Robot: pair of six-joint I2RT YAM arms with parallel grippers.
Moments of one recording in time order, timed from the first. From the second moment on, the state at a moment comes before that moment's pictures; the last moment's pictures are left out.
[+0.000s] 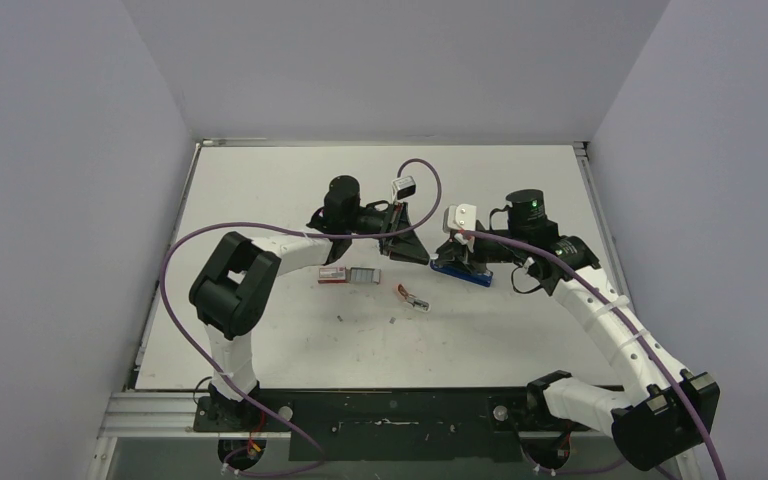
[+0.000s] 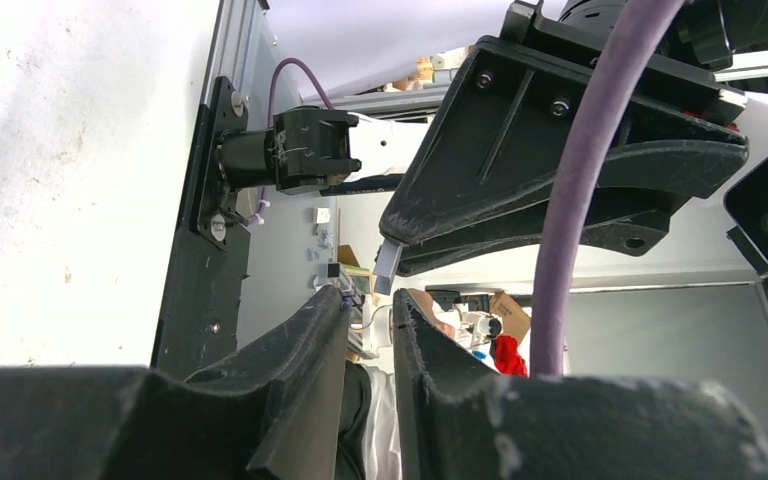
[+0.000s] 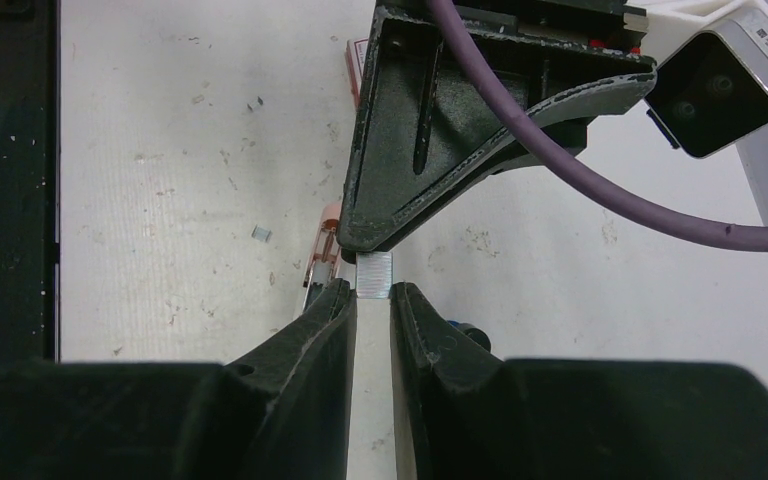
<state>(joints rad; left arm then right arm) -0.59 1.91 1.15 0.73 1.28 -1.42 0.38 1.12 1.02 -0.56 -0.84 -0.75</state>
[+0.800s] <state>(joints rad) -0.57 1.90 1.13 0.77 1.28 -1.37 0.38 1.12 1.02 -0.57 -0.84 -0.75</state>
